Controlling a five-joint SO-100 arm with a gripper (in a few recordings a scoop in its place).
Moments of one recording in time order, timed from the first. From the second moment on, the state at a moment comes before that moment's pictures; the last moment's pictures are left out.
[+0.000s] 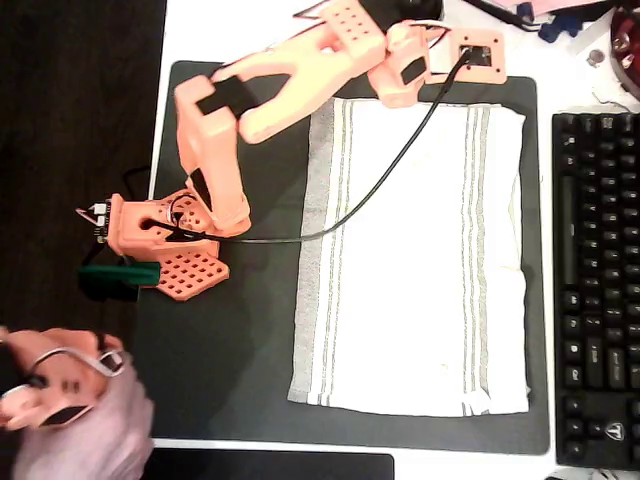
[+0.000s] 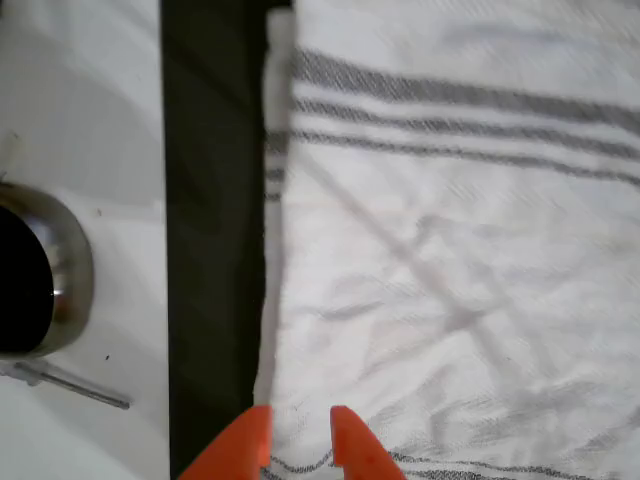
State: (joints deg) arm -35.8 75.6 76.8 75.1 -55.8
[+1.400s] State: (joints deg) arm -43.6 48.2 38.5 91.2 -56.4
